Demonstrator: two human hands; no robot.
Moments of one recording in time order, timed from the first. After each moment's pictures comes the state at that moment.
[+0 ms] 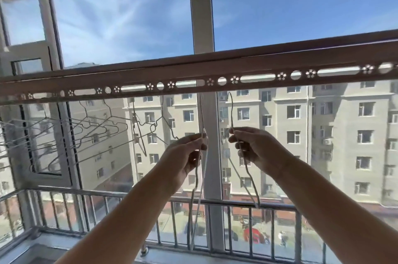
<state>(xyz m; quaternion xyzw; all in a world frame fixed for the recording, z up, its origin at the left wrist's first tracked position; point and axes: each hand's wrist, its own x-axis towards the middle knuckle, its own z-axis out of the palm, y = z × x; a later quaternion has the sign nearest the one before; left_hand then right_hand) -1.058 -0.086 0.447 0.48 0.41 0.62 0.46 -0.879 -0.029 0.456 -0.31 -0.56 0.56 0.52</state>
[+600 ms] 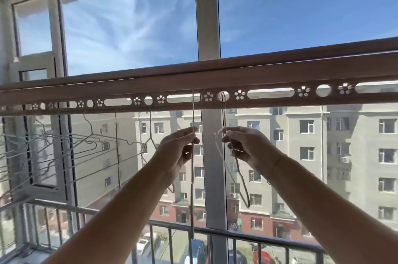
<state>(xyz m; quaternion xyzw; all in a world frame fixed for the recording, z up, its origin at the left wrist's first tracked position) -1.069 0.024 0.485 0.46 0.41 0.68 0.39 -0.897 0.080 0.493 -0.29 -0.60 0.54 0.51</state>
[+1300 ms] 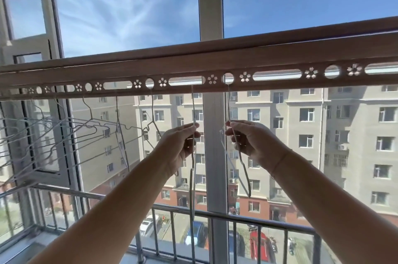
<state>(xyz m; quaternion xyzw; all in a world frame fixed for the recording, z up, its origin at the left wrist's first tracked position) -1.080 0.039 0.470 0.44 0.44 0.66 0.42 -0.906 0.095 0.474 -0.29 -0.58 0.57 0.51</state>
